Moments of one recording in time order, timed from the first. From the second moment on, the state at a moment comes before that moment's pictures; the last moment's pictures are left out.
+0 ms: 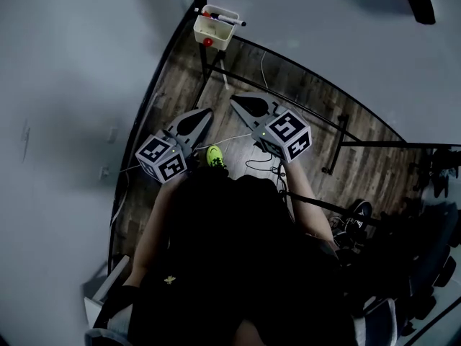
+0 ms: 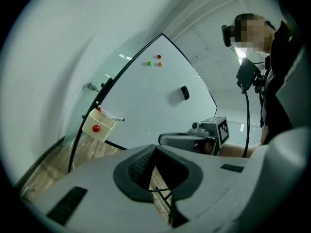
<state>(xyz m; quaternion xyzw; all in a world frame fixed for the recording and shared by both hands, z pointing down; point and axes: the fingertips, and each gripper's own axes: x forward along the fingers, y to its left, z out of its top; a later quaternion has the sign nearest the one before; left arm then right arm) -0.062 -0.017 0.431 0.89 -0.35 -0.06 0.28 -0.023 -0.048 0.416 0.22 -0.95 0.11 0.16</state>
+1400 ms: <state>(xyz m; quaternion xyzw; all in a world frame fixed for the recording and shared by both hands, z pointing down) -0.094 -0.088 0.421 0.90 -0.33 -0.07 0.27 -0.029 -0.172 0.410 0.32 -0.93 0.06 0.15</state>
